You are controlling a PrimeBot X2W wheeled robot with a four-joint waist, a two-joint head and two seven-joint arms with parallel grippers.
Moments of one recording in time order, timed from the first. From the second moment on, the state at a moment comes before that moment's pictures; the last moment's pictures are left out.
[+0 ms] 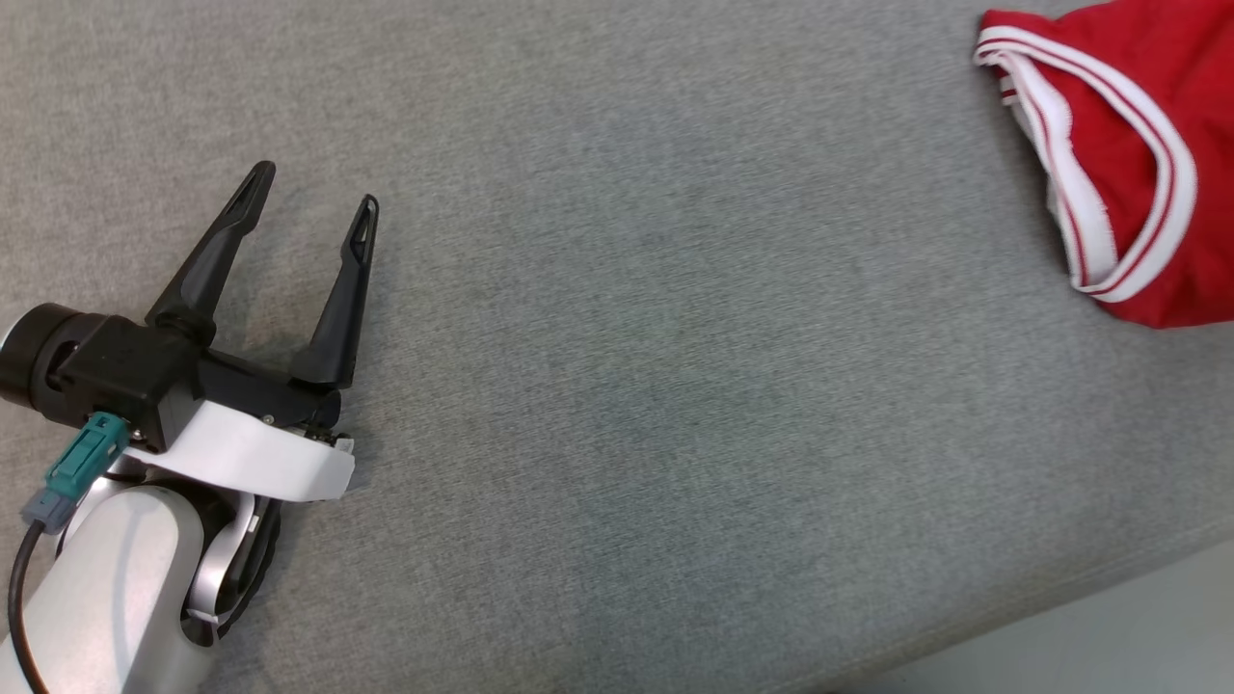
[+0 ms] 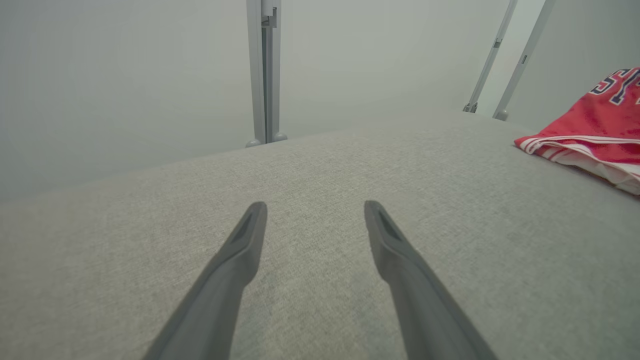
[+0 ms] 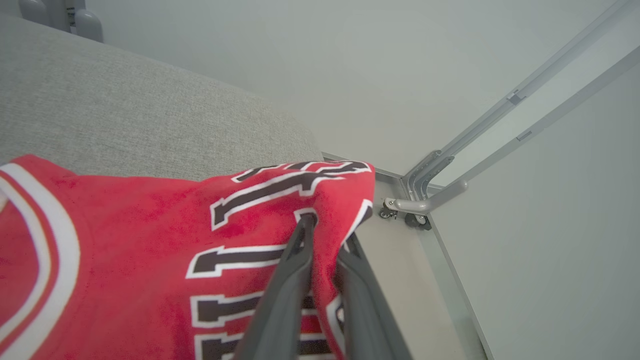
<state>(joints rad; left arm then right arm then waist) -0.37 0.44 -0.34 -0.11 -0.39 0.07 -0.10 -0.90 -0.68 0.39 0.76 0.41 0.13 -0.17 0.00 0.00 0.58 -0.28</state>
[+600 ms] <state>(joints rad) -0.32 0.44 -0.32 -0.06 -0.41 0.10 -0.14 -0.81 -0.49 0.08 0.75 0.40 0.13 -0.26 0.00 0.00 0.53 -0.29</state>
